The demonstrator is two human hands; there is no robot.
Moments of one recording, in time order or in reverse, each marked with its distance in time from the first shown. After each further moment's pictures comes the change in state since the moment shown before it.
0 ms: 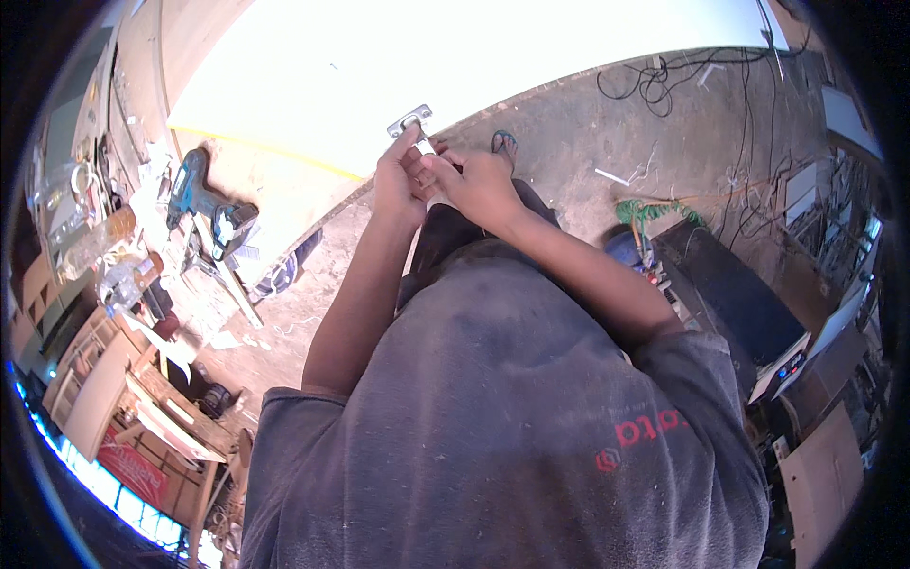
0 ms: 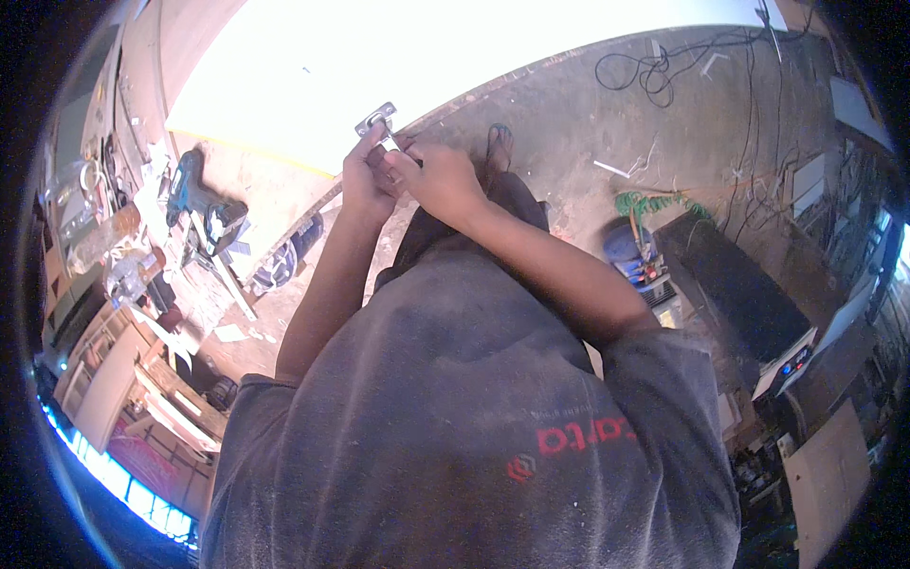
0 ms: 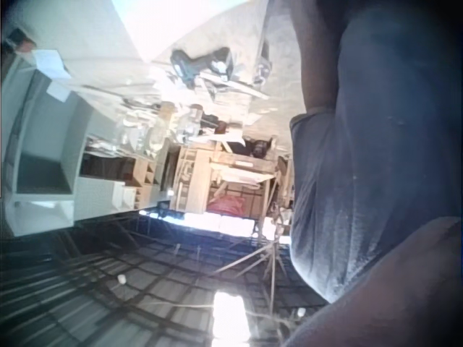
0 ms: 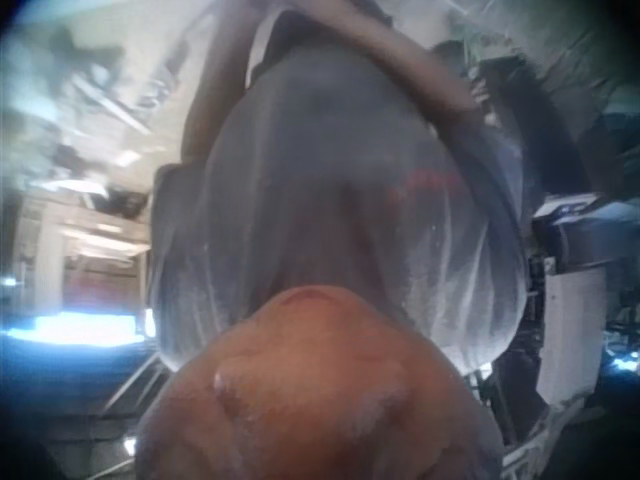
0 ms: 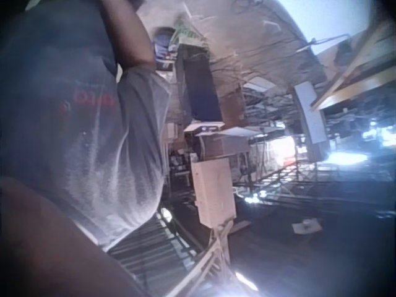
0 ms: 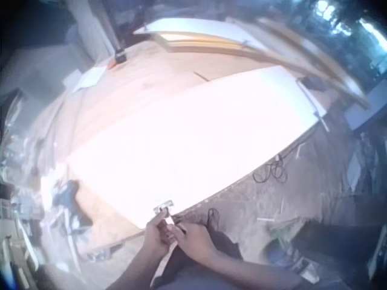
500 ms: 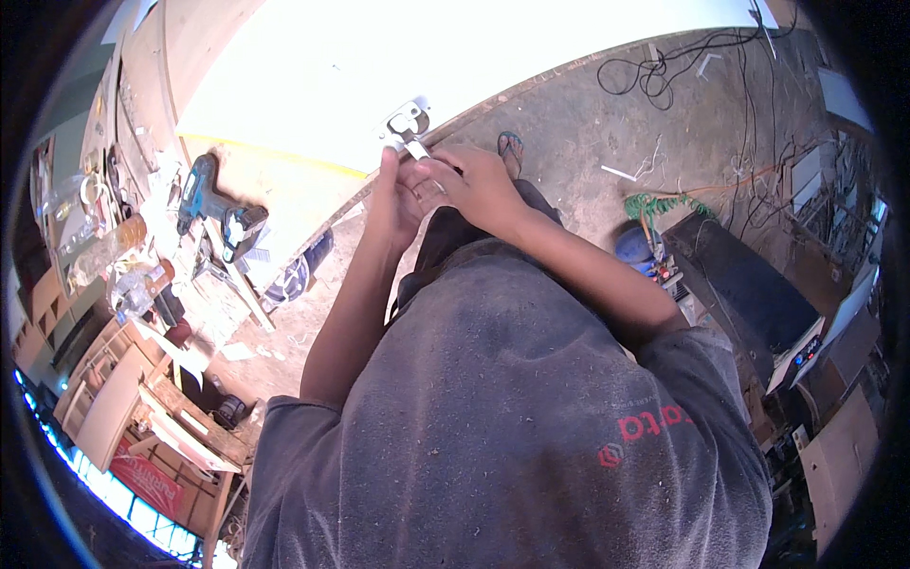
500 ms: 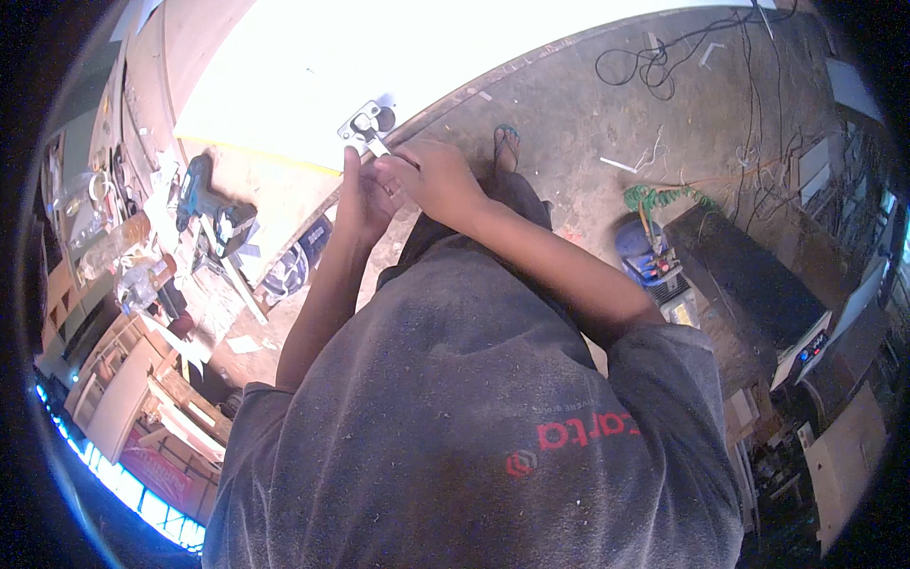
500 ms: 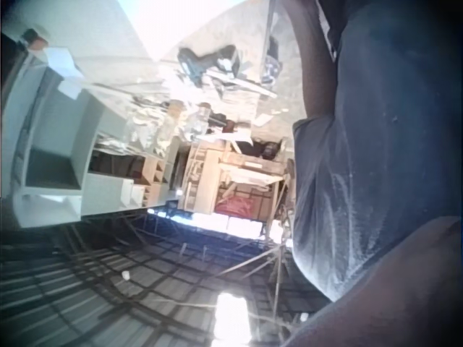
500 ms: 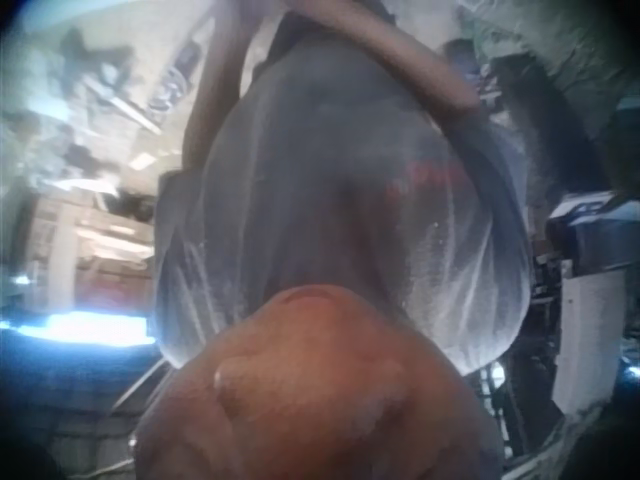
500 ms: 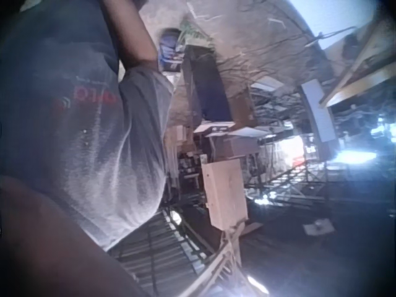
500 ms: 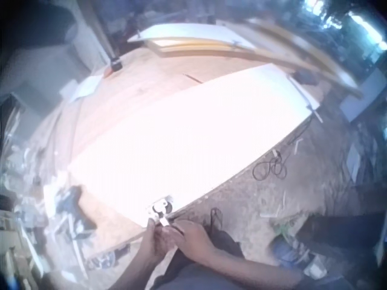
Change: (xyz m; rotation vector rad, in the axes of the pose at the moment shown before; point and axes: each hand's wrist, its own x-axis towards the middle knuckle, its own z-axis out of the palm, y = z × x) left_hand -0.012 -0.010 -0.060 0.030 -0.412 0.032; right_hand -0.014 -0.010 0.002 0.110 -0.036 -0.127
